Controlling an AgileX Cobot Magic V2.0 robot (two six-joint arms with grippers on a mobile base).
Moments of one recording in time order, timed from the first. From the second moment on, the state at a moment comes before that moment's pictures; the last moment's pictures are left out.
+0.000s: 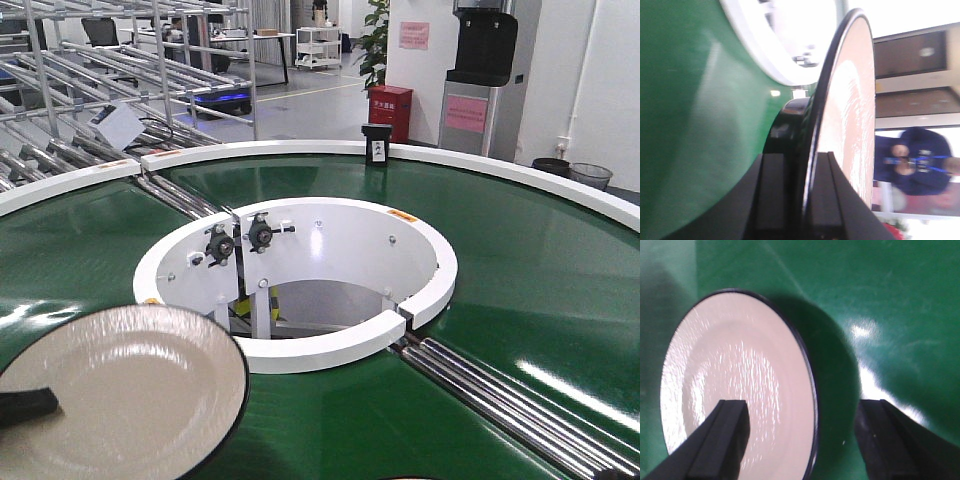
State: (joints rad) left arm 0.38 1.29 -0.66 -1.58 0.96 0.68; right arm -0.31 1.31 -0.71 0.80 0.95 -0.58
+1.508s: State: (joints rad) left arm 0.38 1.28 -0.66 -1.62 0.99 0.73; right arm -0.13 1.62 -0.63 1.19 0.95 -0.98
